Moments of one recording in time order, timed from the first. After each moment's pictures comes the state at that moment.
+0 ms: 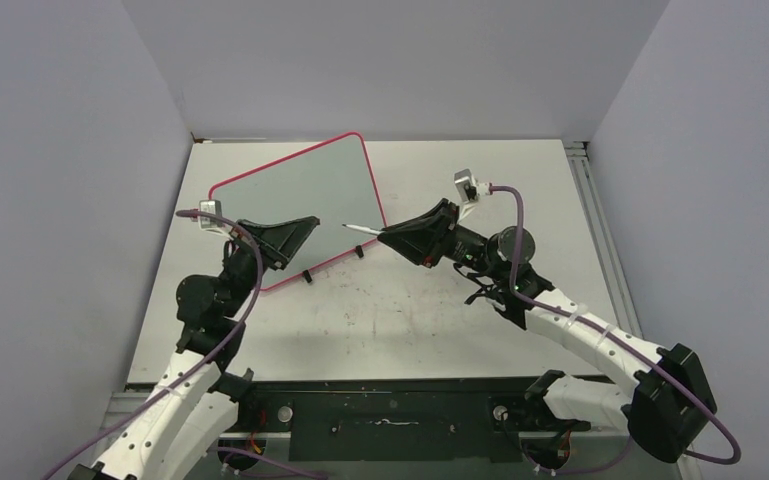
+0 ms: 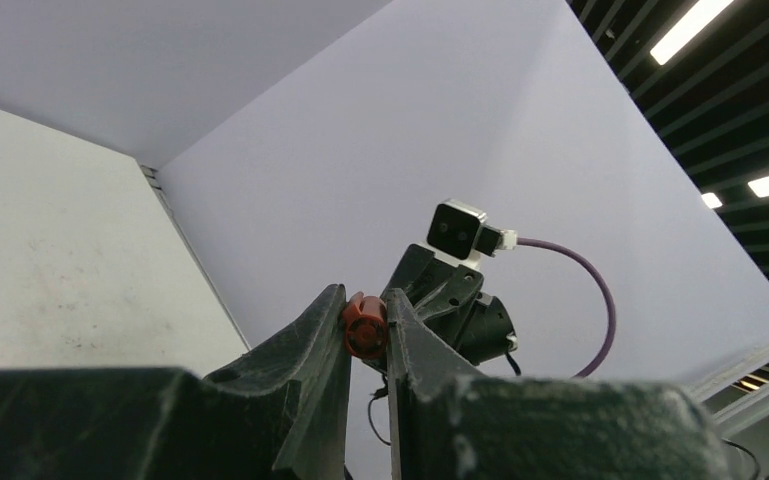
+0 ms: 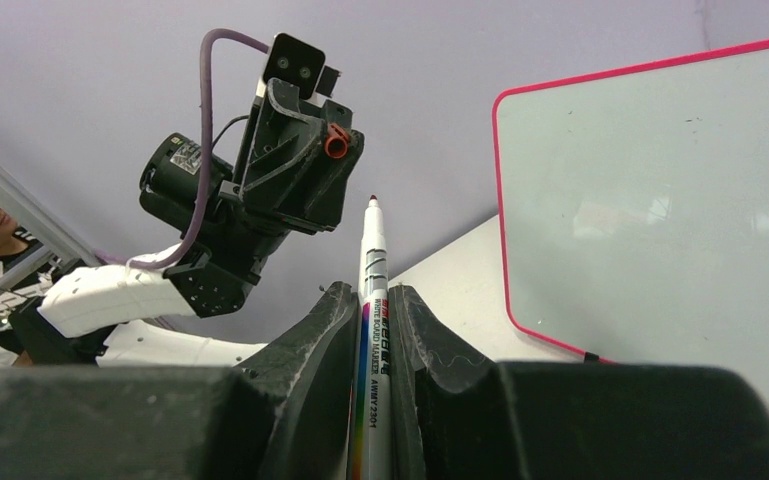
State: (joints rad) left arm -0.34 0.66 0.48 0.63 0.30 -1.29; right arm 0.68 1.14 0.73 0.74 -0.54 0.72
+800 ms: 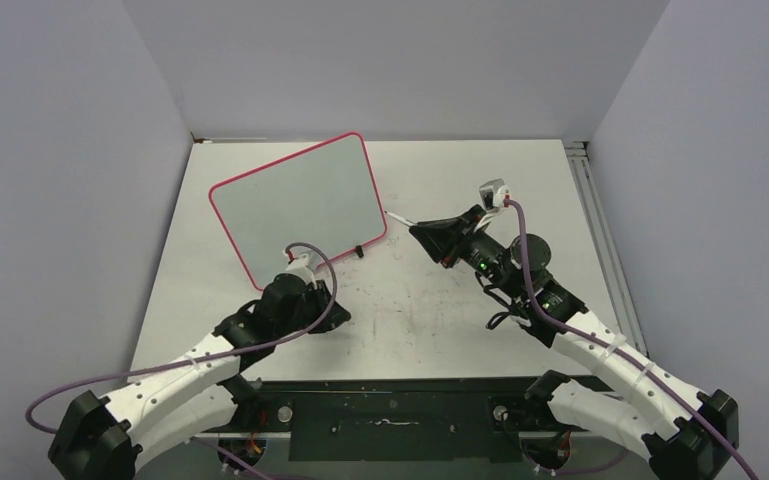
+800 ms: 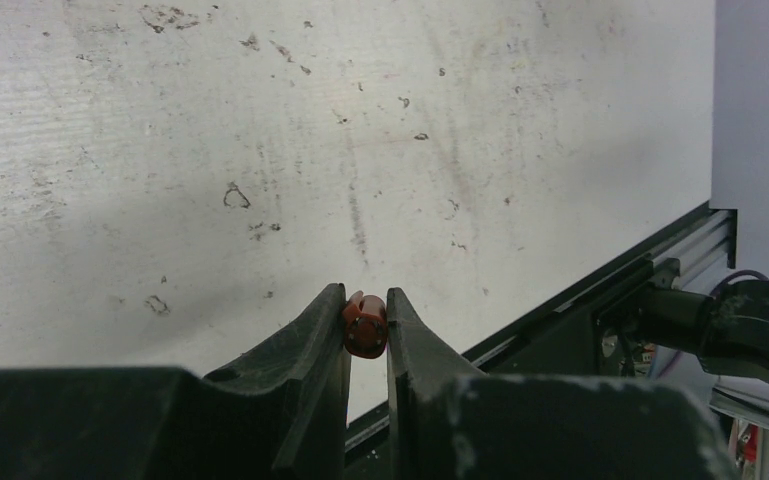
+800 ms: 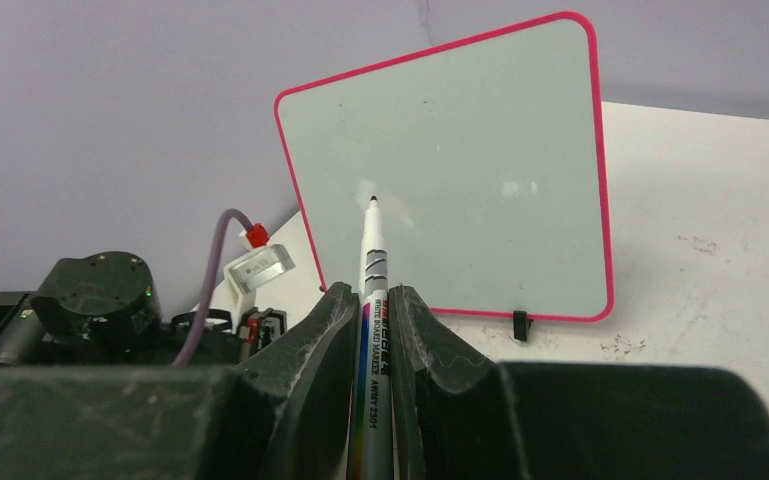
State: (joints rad) left arm -0.71 0.80 0.42 -0.21 0.05 -0.82; right arm 0.68 0.91 0.73 0.28 -0.16 0.46
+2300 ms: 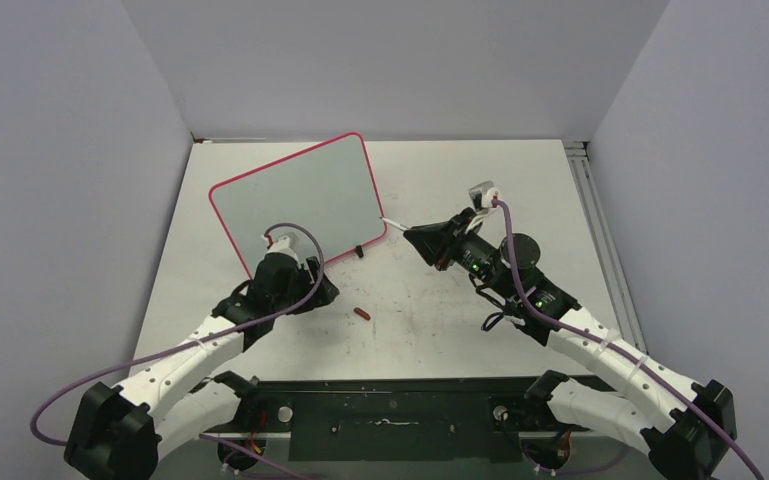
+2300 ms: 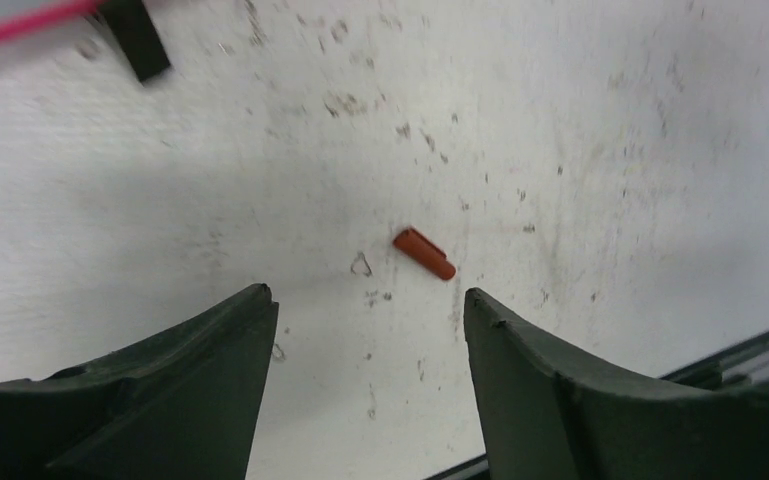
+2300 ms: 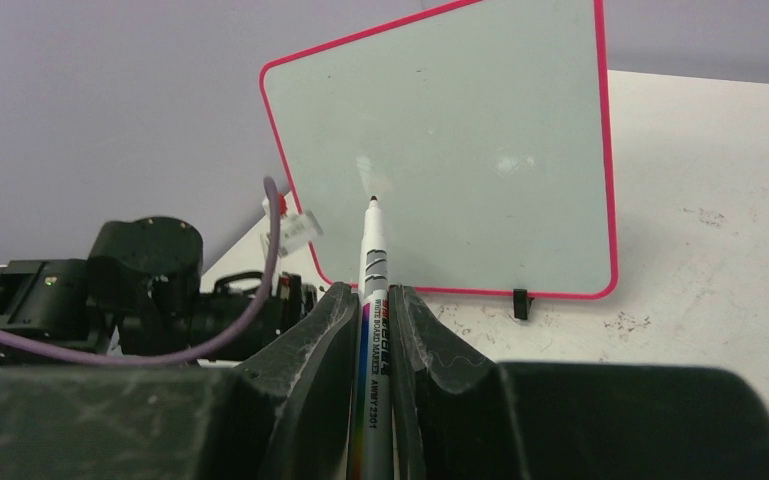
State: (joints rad) left arm -0.56 0.98 0.48 -0.23 -0.01 -0.77; right arm 0.72 0.95 0.73 0.26 -0.13 0.45
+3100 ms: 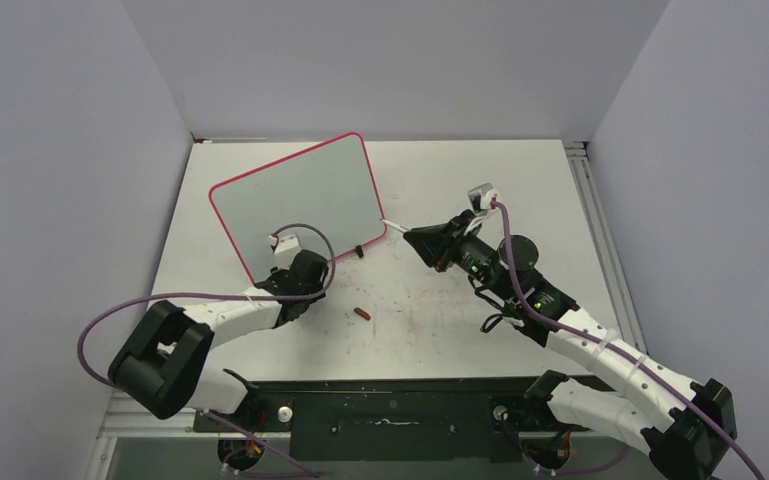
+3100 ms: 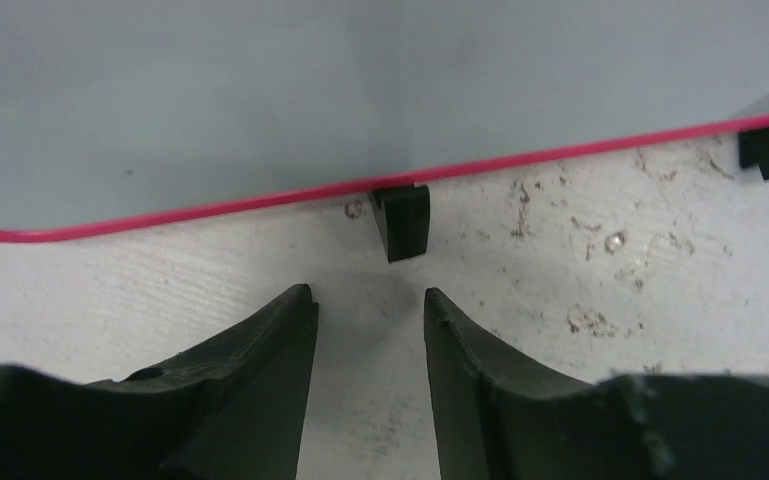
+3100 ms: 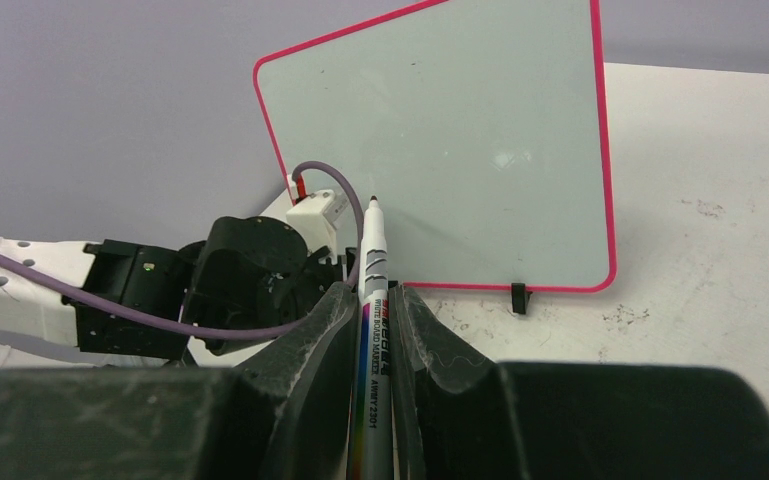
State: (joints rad) left arm -0.58 1.36 0.54 -0.11 -0.50 -0.80; right arm 0.72 0.95 0.72 0.26 -0.12 0.46
